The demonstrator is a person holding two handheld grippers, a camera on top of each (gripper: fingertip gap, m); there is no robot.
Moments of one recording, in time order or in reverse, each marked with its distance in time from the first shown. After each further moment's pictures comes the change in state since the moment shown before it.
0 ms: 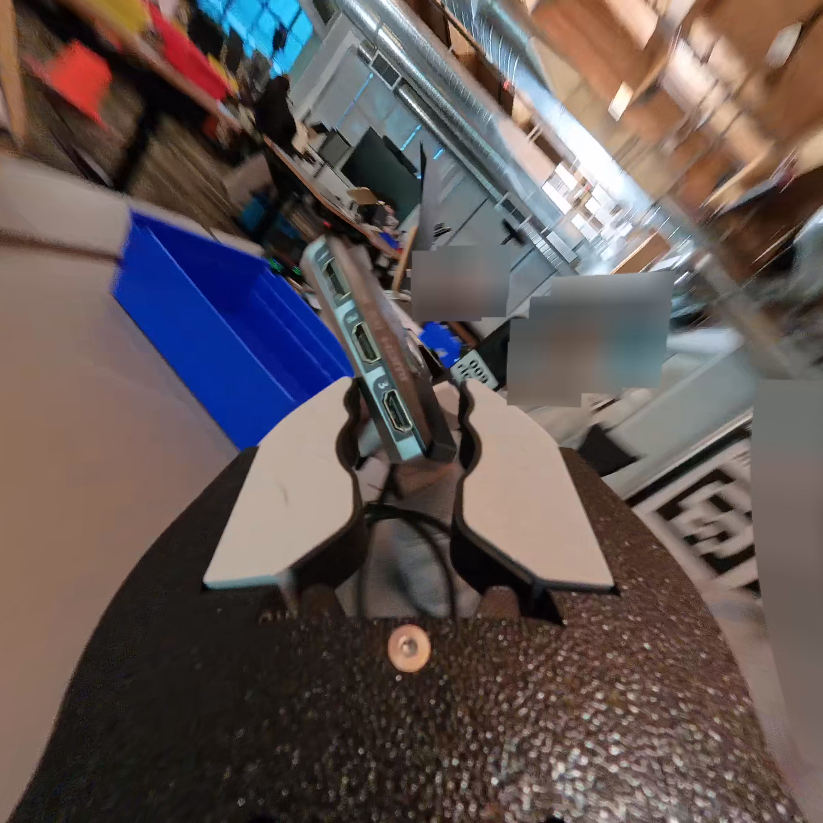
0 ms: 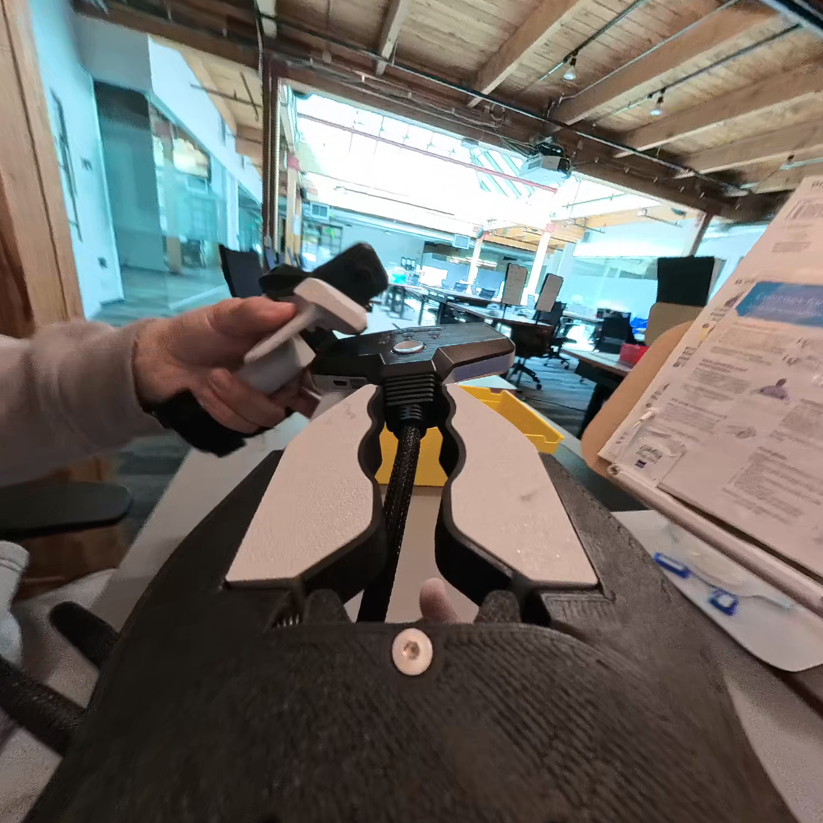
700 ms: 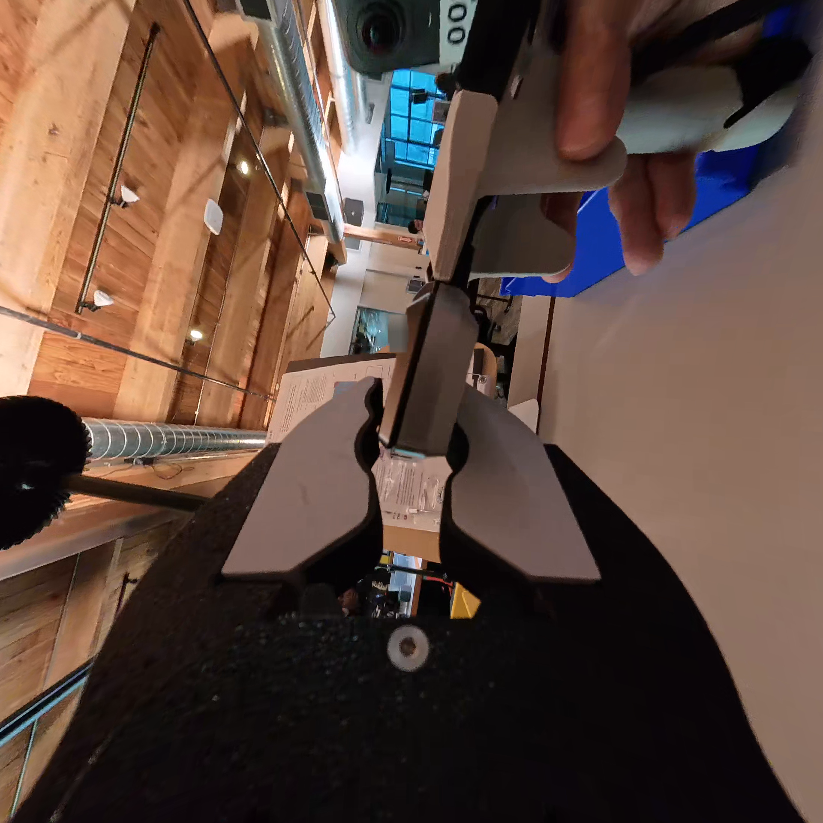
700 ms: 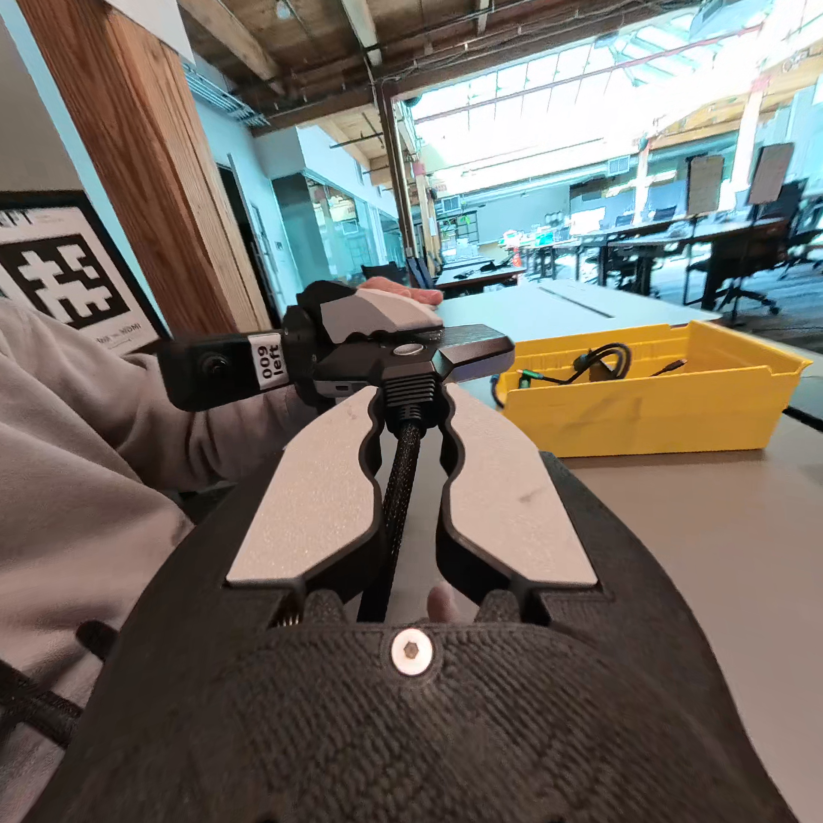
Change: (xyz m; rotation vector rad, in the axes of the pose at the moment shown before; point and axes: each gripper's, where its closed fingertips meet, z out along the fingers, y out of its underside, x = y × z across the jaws) left arm -0.030 0.011 -0.024 -0.223 -0.603 2.186; right arm -0.031 0.030 0.011 -0.038 -0.299 0.400
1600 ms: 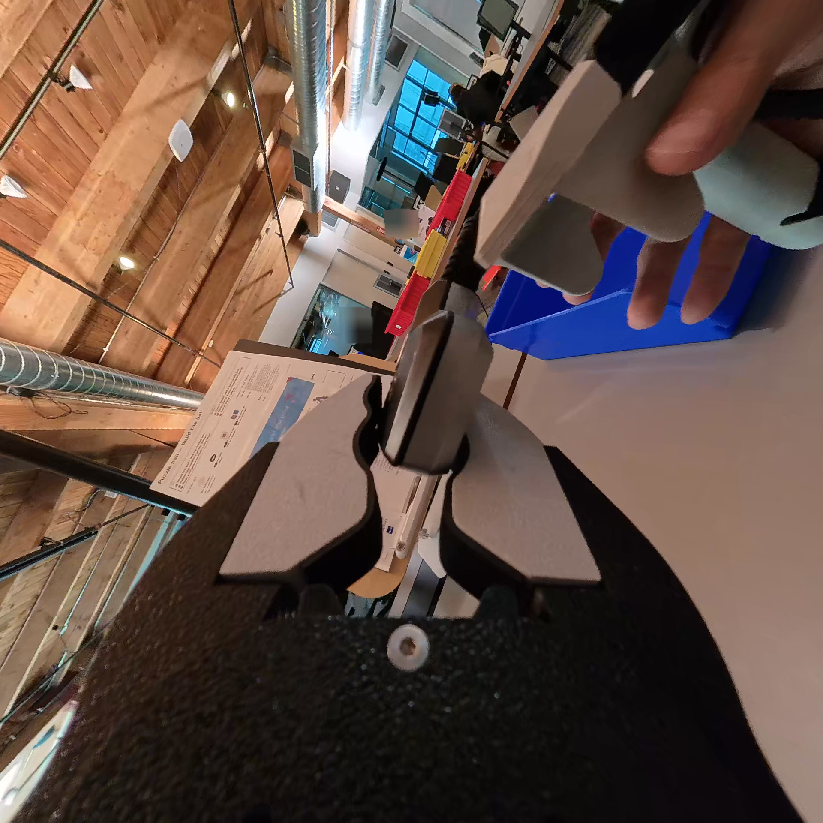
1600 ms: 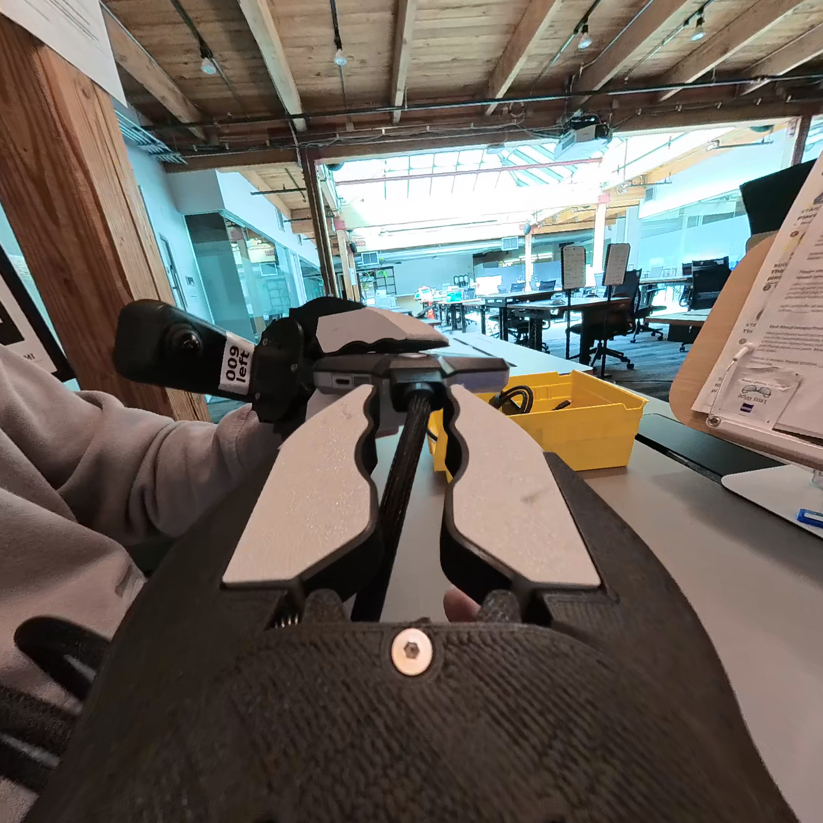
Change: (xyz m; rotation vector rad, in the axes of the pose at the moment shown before) left arm -0.010 -0.021 0.039 -0.010 0.022 -0.291; right arm 0.001 -0.030 -0.041 0.121 0.195 -0.116
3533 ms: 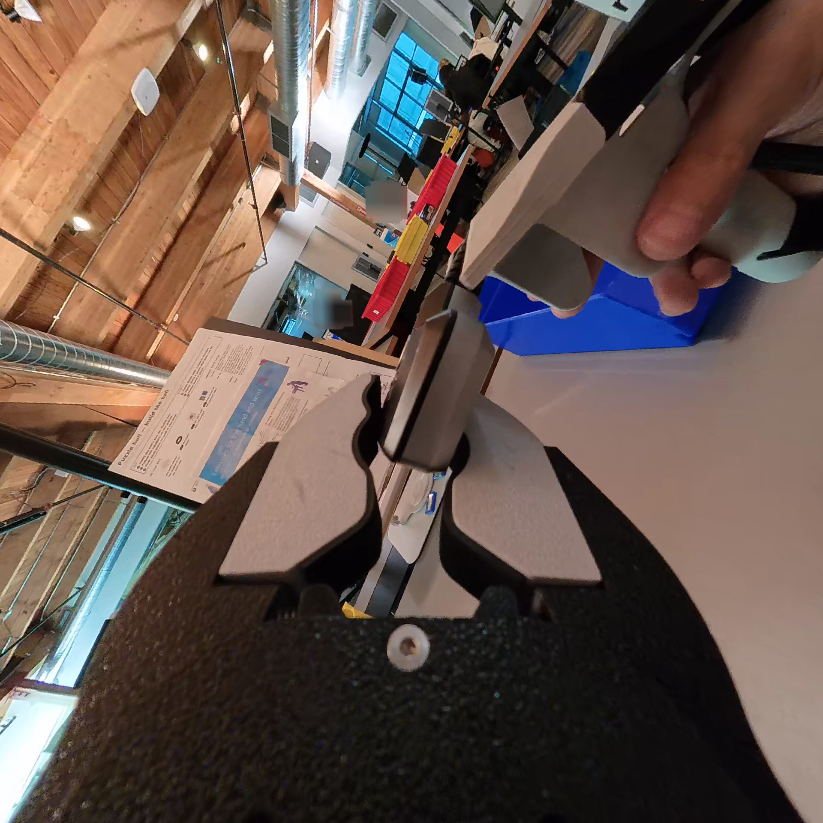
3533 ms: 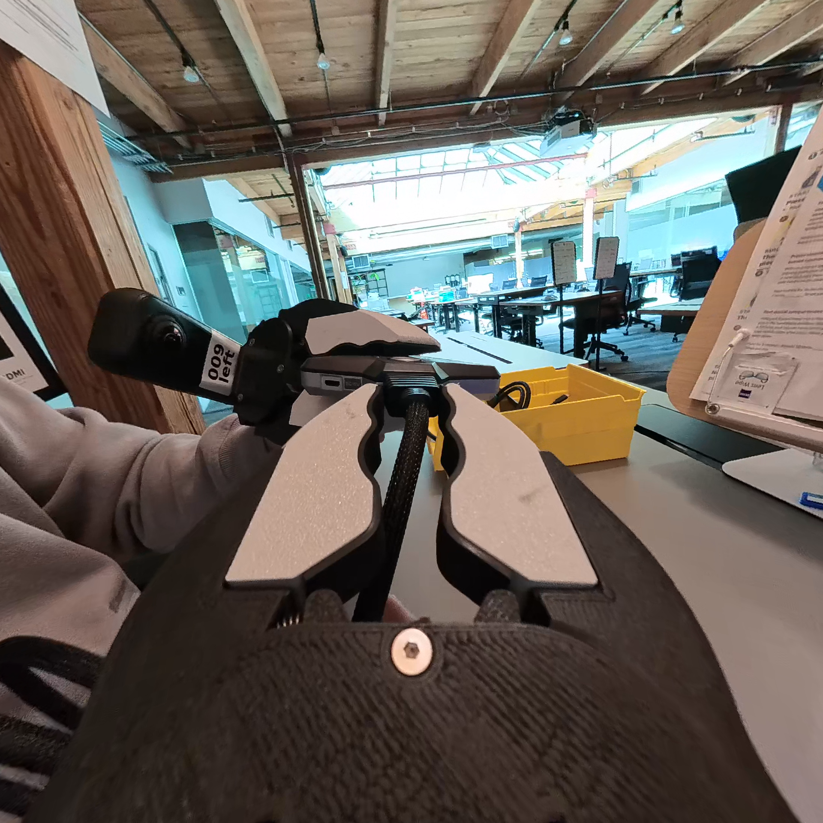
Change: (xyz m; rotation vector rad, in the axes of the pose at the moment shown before) left arm 0.006 0.000 -0.003 -0.038 0.039 -0.080; right arm 0.001 0.003 0.002 0.005 0.030 0.031
